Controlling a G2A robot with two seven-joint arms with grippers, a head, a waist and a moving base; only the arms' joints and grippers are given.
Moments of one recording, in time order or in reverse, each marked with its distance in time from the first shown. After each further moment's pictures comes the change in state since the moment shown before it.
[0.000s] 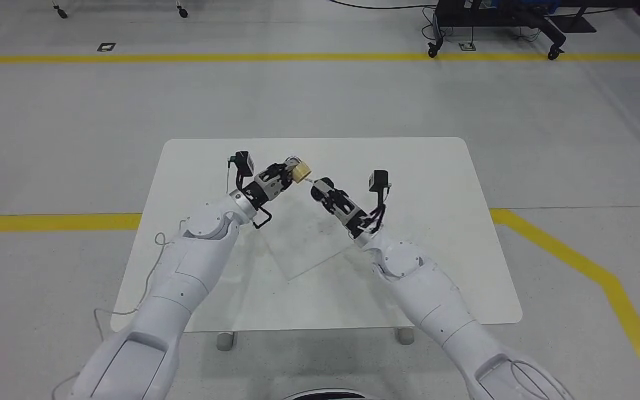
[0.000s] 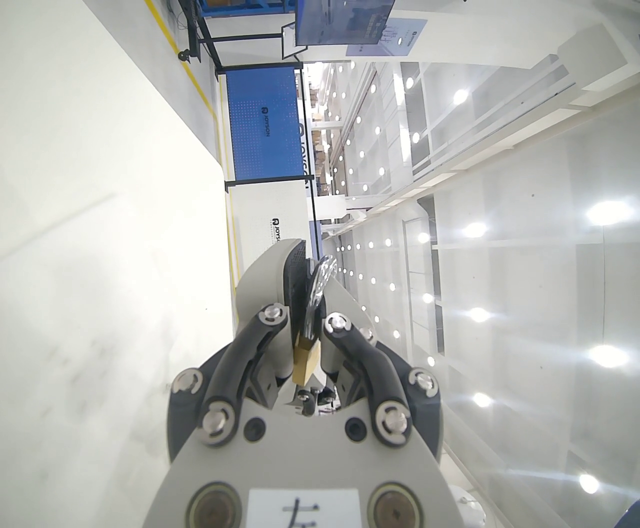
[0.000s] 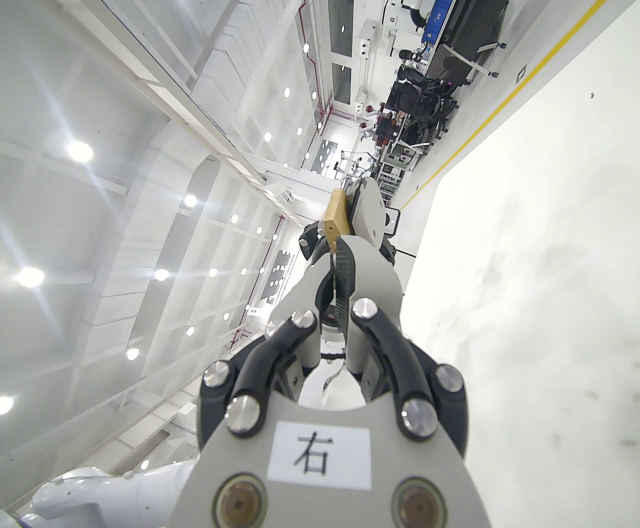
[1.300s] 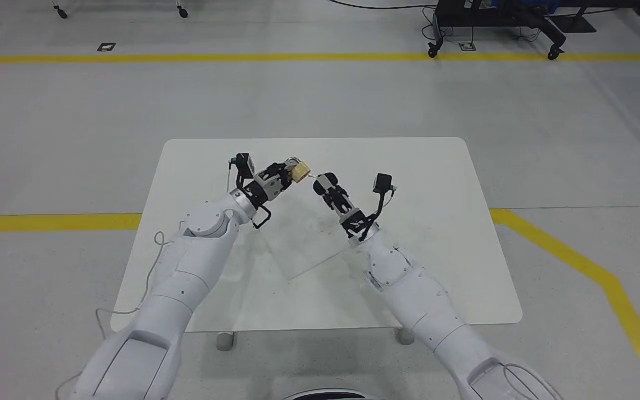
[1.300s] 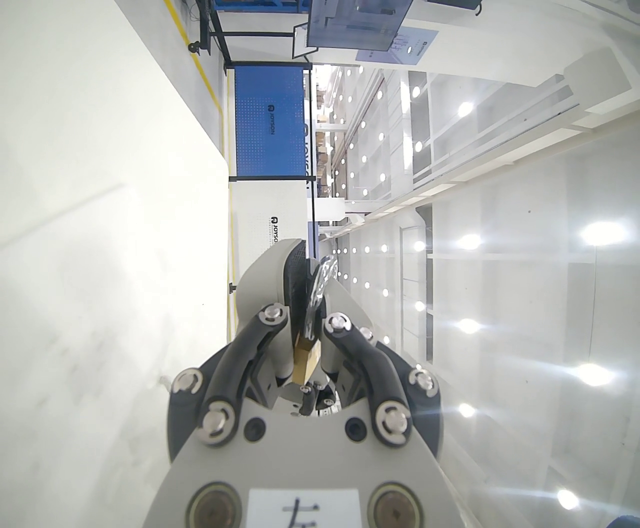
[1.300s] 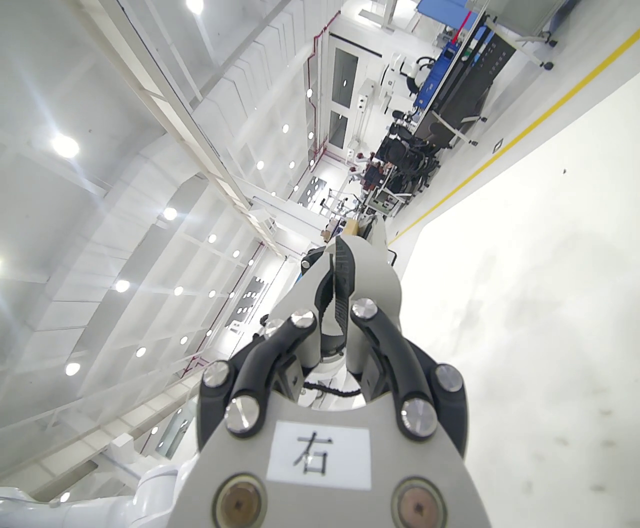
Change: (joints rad) left arm -0.008 -0.016 -0.032 0.022 -0.012 0.082 -0.023; right arm -0.020 -0.045 -0.011 0.009 -0.265 -0.040 -0.320
